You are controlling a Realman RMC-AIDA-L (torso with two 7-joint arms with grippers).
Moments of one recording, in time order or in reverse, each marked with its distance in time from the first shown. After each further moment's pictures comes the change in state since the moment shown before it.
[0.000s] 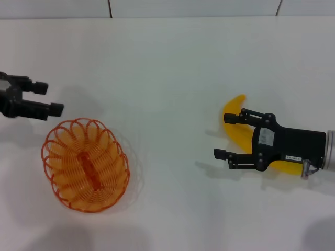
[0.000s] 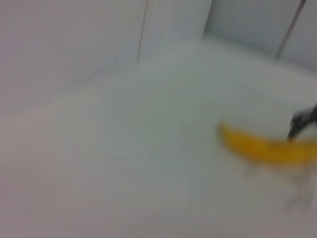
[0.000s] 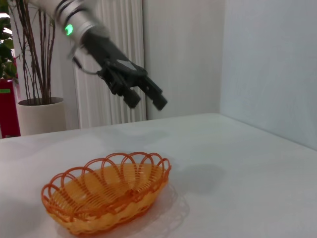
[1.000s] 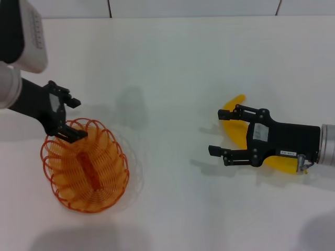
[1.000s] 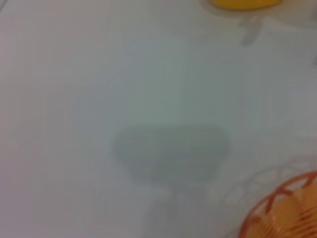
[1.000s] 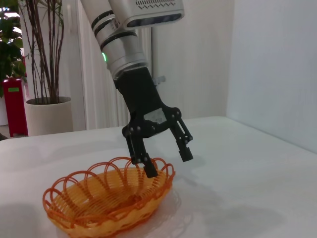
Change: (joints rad) left arm -0.081 -0.139 0.372 0.132 0.301 -0.262 0.116; right arm 0.030 0.001 -0.012 0.000 0.000 0.004 0.009
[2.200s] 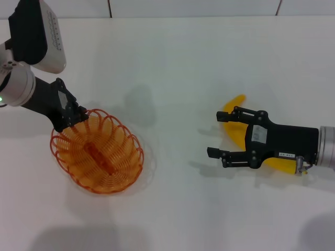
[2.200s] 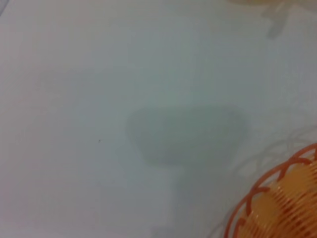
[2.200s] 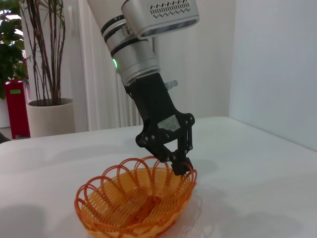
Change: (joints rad) left arm 0.000 -0.001 0.134 0.002 -0.004 -0.105 -0.102; right arm 0.000 -0.001 0.000 0.017 -0.001 0.004 -0.005
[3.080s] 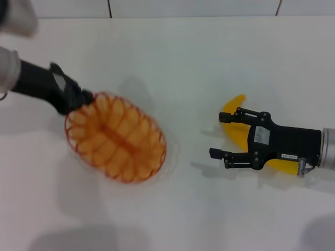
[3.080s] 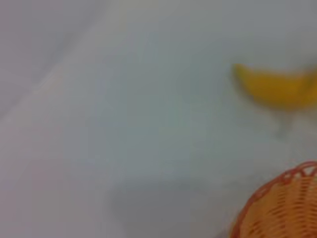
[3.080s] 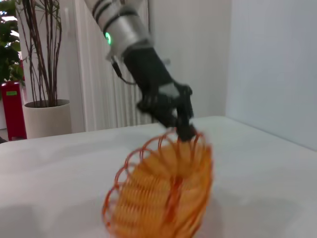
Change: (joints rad) left arm 0.005 0.007 -0.194 0.046 -0.127 0.142 -0.076; right arm -0.012 -0.002 0.001 -0.001 0.006 -0.004 -0.001
